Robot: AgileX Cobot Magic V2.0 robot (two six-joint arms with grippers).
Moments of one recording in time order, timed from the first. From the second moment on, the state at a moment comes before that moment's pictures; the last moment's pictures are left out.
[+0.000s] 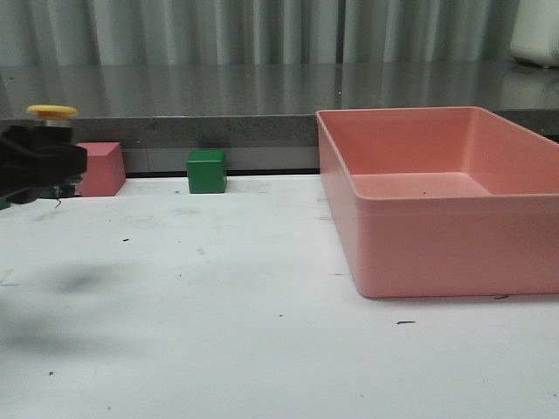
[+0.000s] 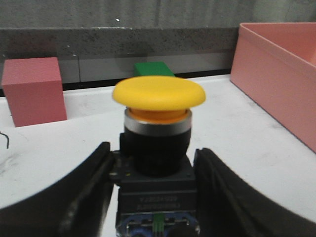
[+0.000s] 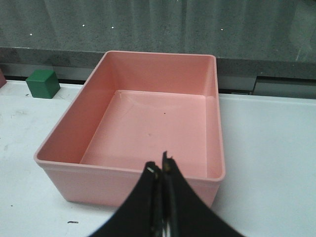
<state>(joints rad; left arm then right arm) -0.18 1.69 -0.37 0.29 -1.04 -0.24 0.17 0.40 -0.38 -0.04 0.31 0.11</state>
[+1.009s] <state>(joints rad) -0.17 1.96 -0.38 0.27 -1.14 -0.09 0.17 0.40 -0.38 -0.04 0.31 0.11</state>
